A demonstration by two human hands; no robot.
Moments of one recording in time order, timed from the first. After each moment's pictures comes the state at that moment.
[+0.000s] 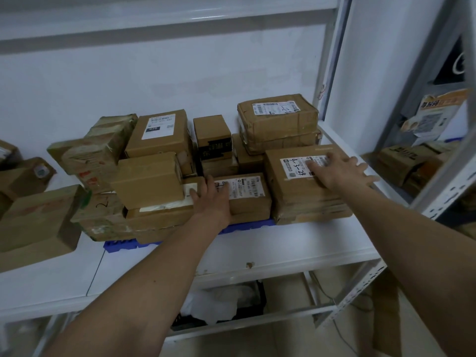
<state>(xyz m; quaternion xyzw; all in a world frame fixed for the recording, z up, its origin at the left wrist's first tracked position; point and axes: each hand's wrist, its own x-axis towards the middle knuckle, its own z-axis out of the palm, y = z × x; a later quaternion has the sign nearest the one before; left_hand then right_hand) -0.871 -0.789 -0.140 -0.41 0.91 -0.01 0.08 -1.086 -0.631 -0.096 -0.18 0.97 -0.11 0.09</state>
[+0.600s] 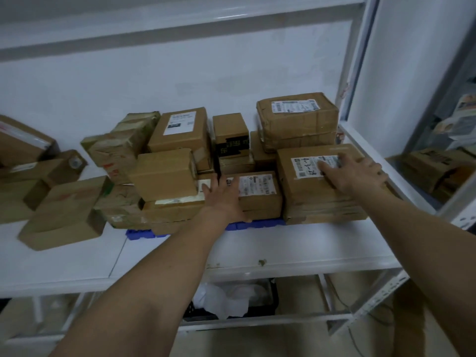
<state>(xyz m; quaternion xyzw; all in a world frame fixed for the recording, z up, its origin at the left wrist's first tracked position) -0.864 -0.801 -0.143 -0.41 0.91 0.05 0.06 -1.082 -0.635 -0.100 -0.23 0.96 -0.12 0.06</state>
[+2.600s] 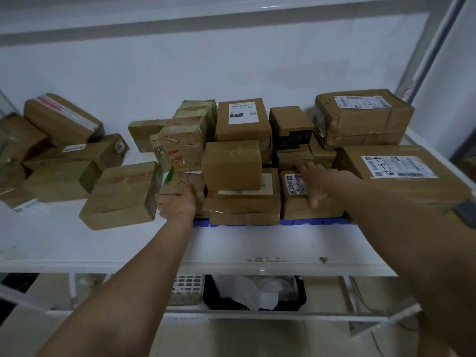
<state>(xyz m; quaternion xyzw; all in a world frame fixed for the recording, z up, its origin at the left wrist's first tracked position) -0.676 -0.915 -0.160 -0.71 0.44 0.39 -0.38 -0.937 -0.771 -0.095 -0.52 0.83 0.16 0.12</state>
